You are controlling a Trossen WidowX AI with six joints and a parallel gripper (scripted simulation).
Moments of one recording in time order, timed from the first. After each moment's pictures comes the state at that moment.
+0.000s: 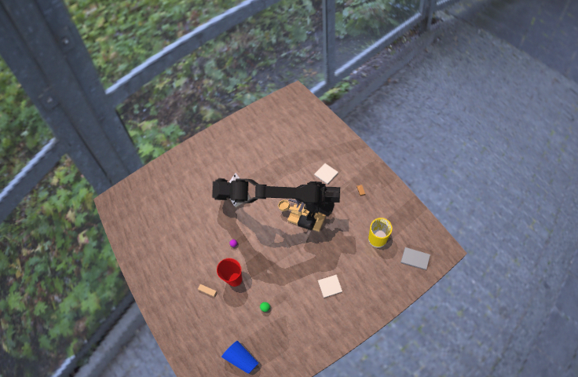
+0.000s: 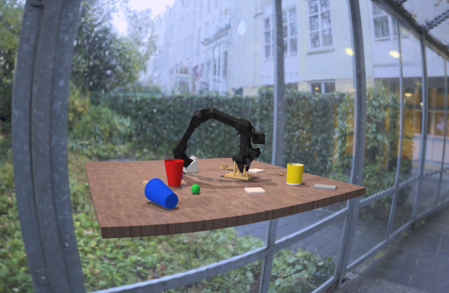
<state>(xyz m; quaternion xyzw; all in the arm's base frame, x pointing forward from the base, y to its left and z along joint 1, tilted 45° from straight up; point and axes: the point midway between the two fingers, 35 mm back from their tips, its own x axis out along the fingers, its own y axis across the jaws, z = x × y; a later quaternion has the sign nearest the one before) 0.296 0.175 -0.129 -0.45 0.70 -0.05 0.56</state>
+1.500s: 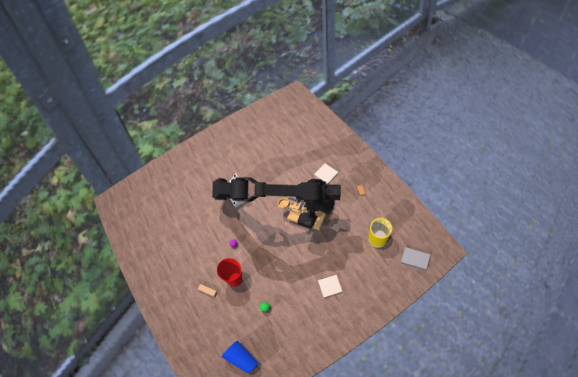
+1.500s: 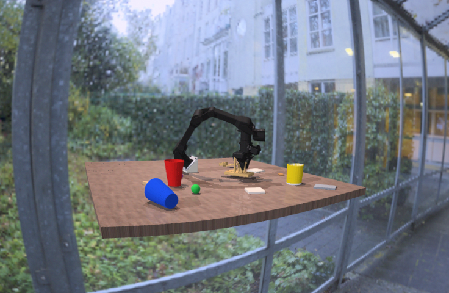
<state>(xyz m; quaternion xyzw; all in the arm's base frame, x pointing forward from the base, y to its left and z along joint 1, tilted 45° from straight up) 0.297 0.187 -0.117 -0.45 0.70 -0.05 0.55</state>
